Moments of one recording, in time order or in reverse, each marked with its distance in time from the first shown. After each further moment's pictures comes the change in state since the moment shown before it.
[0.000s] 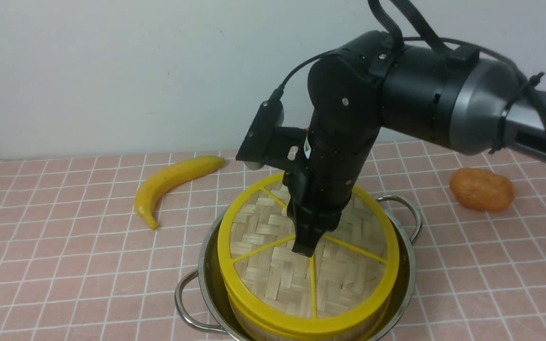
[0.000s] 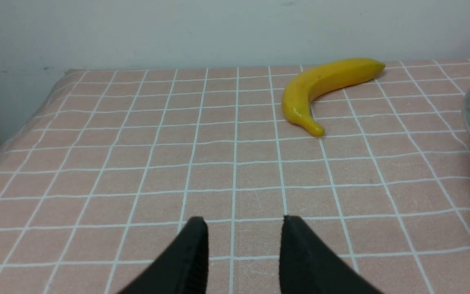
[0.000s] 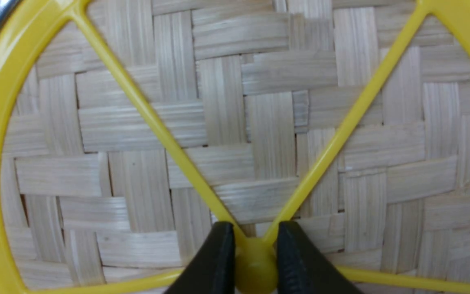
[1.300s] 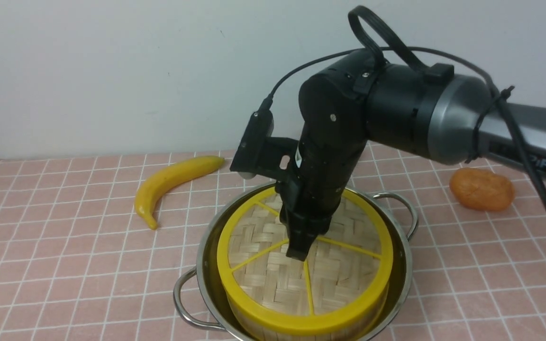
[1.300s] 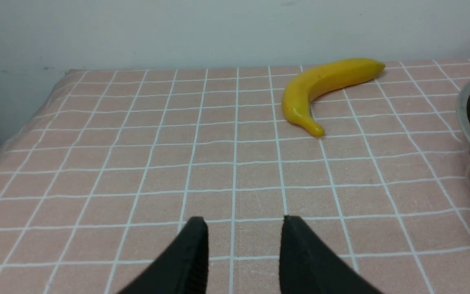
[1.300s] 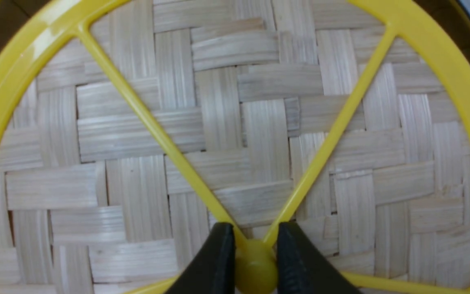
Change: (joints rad) right arm 0.000 0.049 0.000 0.001 -0.072 -0.042; left arm 0.000 0.000 0.000 0.000 0.000 0.000
